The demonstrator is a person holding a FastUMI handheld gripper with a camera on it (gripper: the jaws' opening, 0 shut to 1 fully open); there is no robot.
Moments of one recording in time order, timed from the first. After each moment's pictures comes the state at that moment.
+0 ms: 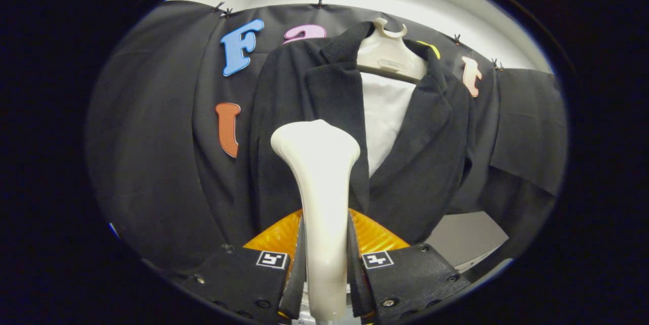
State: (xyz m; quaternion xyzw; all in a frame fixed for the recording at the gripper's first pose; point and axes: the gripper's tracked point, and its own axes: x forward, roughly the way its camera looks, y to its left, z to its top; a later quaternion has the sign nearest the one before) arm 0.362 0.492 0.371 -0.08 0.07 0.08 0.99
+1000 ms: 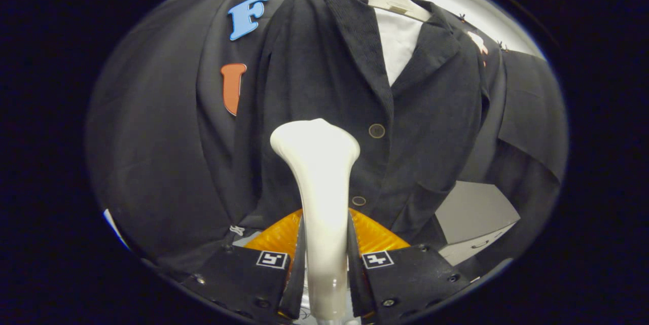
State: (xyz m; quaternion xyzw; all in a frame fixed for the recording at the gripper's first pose) arm 0.358 0.490 0.249 -0.09 0.15 0.09 0.98
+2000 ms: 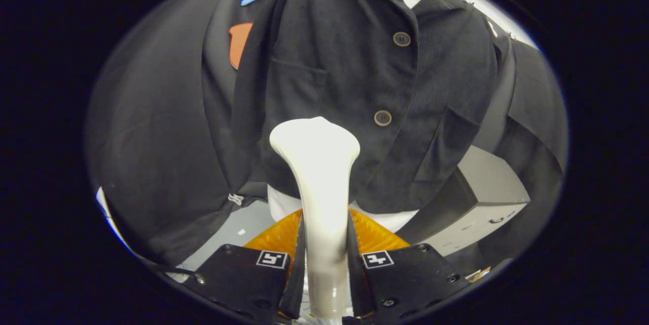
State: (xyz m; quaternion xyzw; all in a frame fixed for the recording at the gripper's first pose) arm 0.351 0.479 0.116 -0.12 0.23 0.09 0.96
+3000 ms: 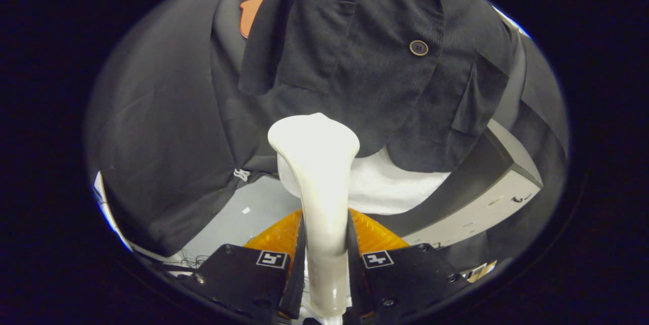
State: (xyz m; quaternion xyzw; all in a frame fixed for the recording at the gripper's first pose) arm 0.337 0.487 0.034 -0.11 0.30 0.10 0.94
